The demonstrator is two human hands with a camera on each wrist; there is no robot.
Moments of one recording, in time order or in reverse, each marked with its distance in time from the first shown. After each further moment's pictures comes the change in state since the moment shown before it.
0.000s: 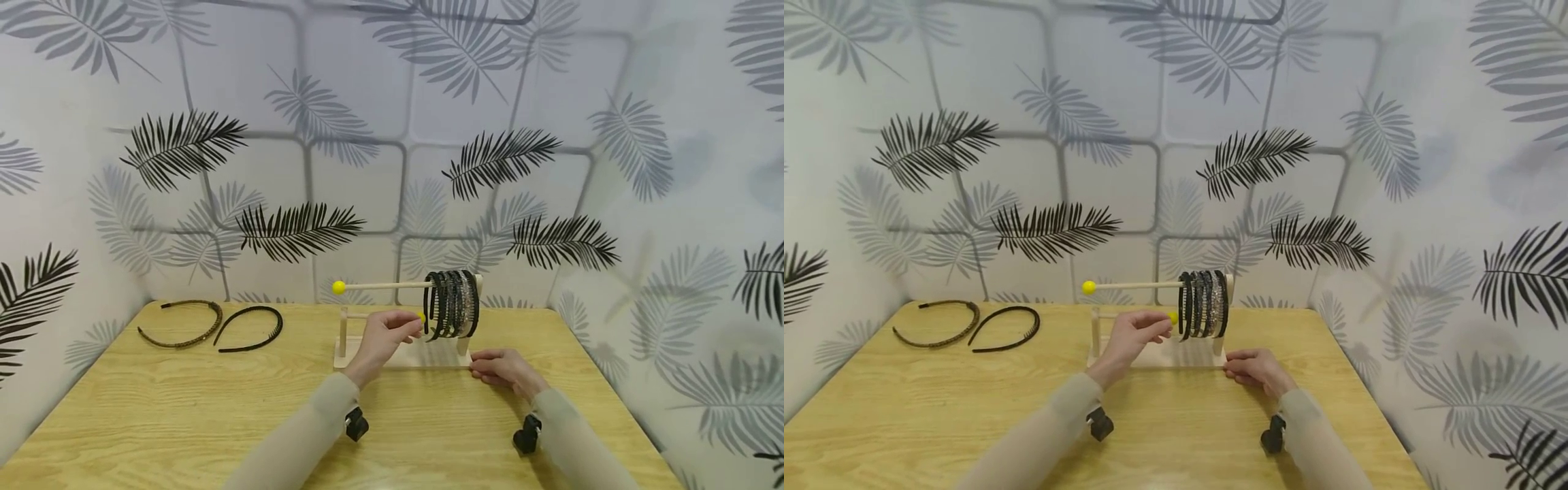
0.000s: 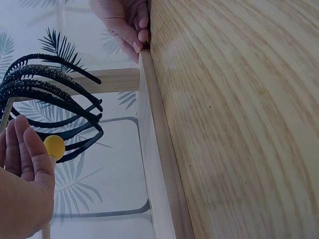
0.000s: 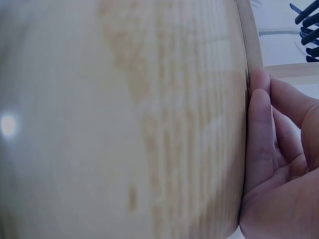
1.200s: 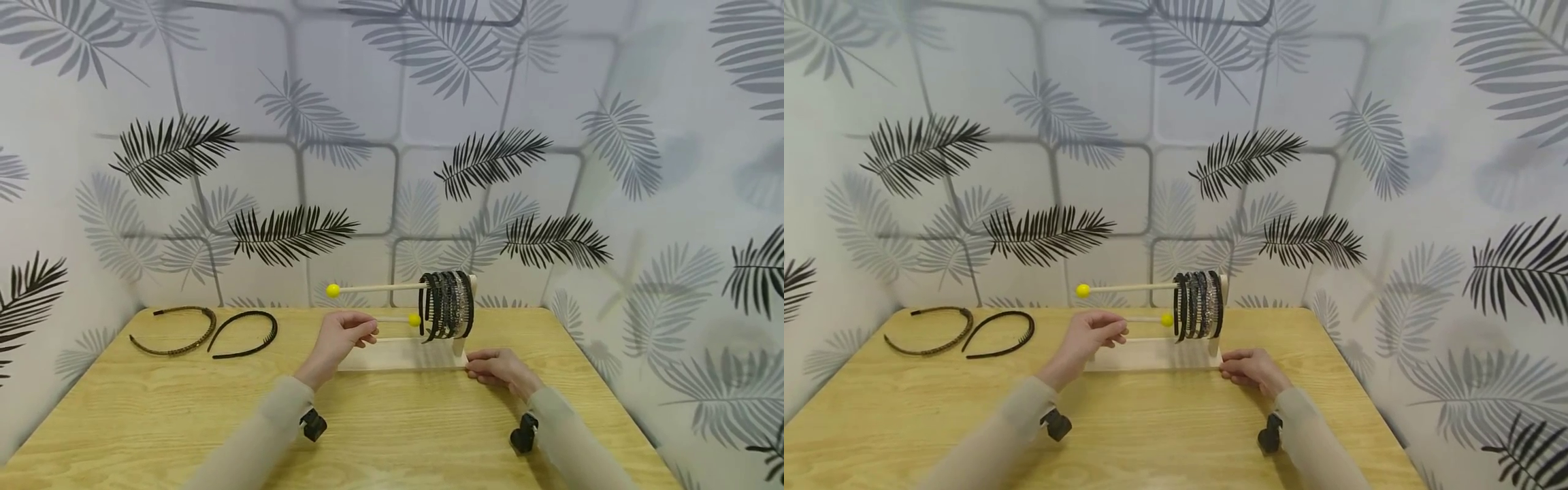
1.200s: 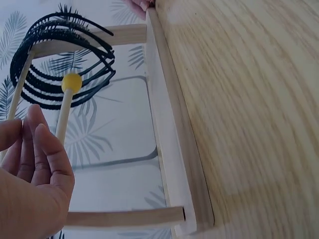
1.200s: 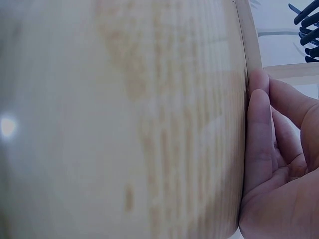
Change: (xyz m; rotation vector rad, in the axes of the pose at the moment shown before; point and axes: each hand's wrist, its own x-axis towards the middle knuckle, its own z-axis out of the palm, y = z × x) left_hand -0.014 0.013 -0.063 0.127 0.065 -0.068; right_hand 0.000 0.002 0.000 0.014 0.003 -0.014
